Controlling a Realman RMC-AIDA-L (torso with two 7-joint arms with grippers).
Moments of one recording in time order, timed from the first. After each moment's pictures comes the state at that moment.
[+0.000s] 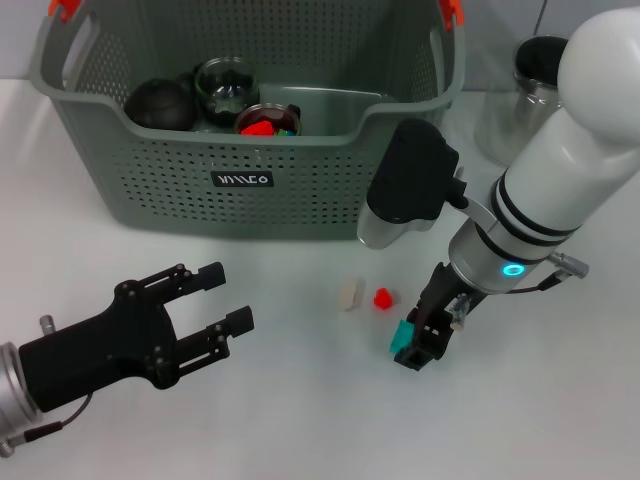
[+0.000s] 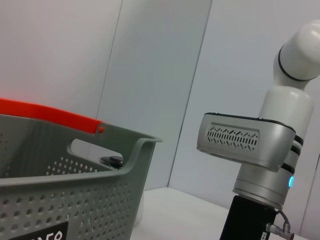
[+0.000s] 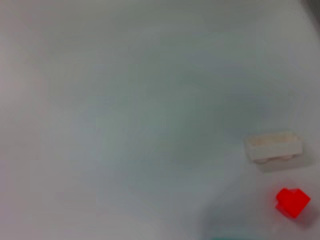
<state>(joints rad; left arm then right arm) -0.32 -2.16 0.37 0.54 2.02 1.77 -1.02 0.93 2.11 -1.70 -0.82 -2.46 -1.29 2.39</state>
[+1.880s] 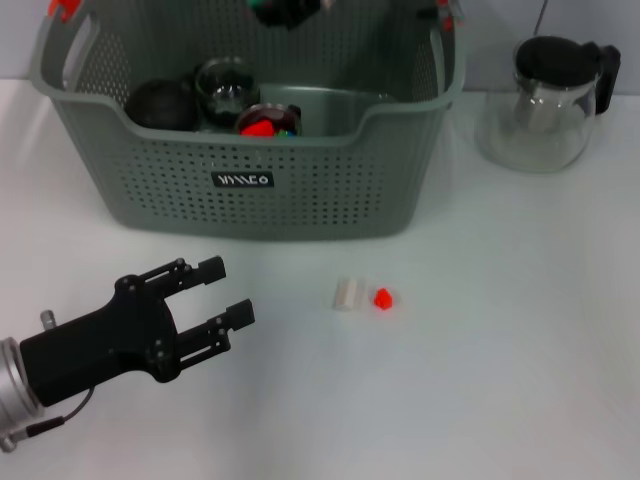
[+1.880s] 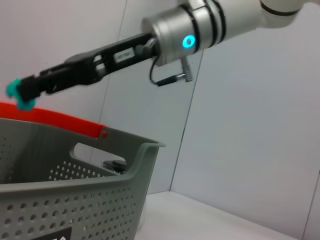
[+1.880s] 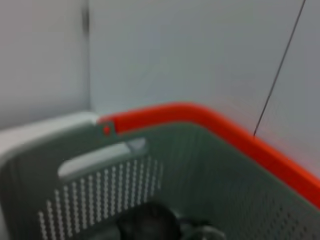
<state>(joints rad) -0.33 -2.16 0.37 0.53 2.01 1.77 -1.03 1.25 2.09 -1.25 -0.63 -2.36 -0.78 2.30</state>
